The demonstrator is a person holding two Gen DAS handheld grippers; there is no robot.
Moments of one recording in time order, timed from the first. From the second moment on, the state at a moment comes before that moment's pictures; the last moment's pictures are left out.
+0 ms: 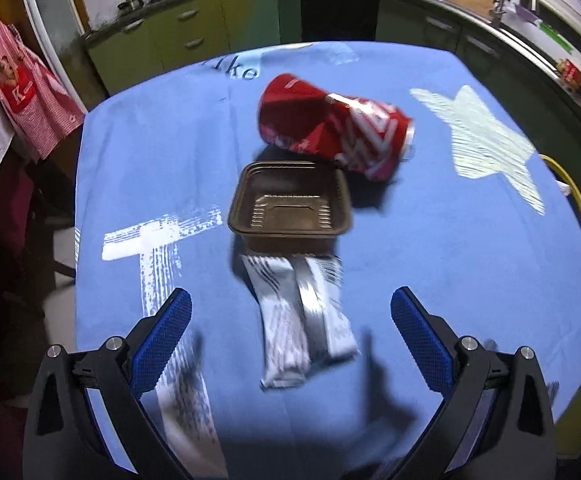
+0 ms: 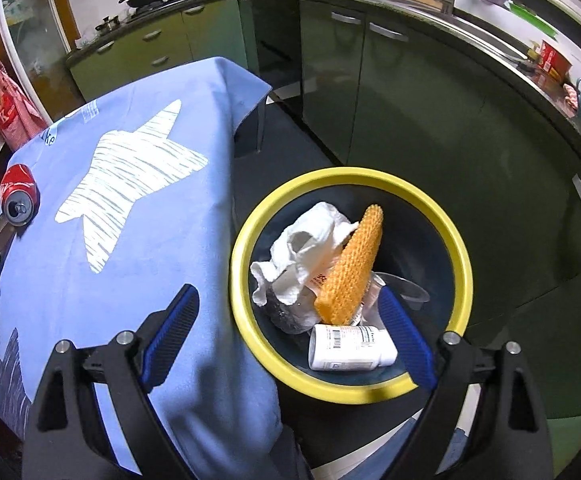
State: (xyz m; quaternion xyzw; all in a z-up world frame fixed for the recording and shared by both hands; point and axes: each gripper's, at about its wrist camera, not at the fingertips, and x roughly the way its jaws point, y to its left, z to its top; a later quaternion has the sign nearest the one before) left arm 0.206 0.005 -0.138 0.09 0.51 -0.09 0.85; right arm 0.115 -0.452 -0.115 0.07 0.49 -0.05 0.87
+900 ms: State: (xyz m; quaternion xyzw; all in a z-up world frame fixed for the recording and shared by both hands) left arm 0.186 0.007 -0.141 0.08 0.53 -0.10 0.84; right arm 0.120 -0.441 -0.122 0.06 0.50 -0.03 0.86
